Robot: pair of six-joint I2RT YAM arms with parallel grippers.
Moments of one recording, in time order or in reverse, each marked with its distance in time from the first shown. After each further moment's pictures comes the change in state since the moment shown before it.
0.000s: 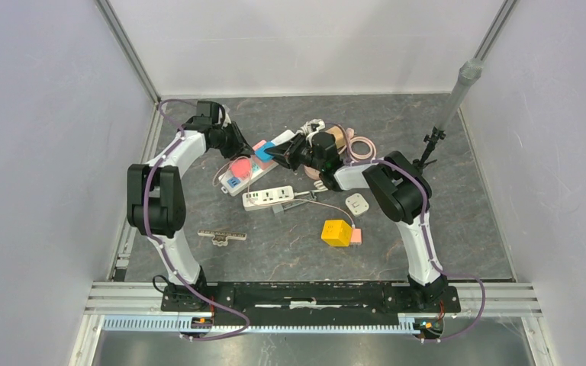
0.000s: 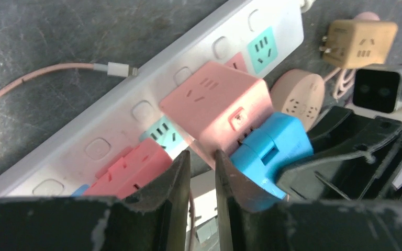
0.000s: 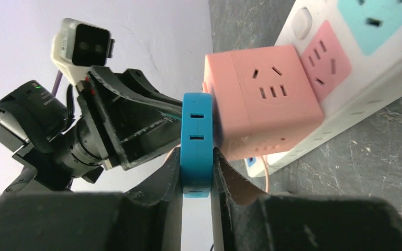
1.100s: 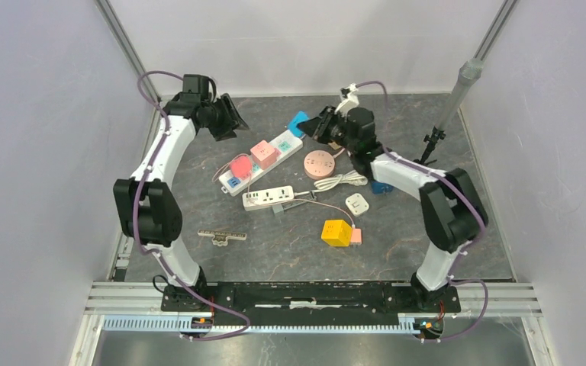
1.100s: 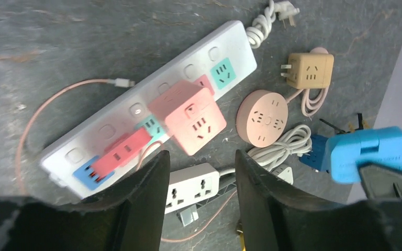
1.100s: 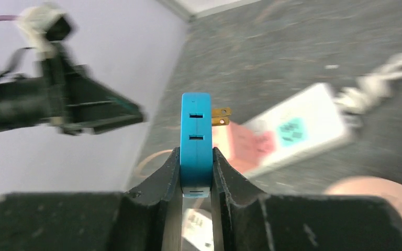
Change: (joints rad) left arm -0.004 -0.057 0.261 -0.246 -0.114 0.014; right arm -0.117 -0.388 -0.091 -0.200 0.069 -0.633
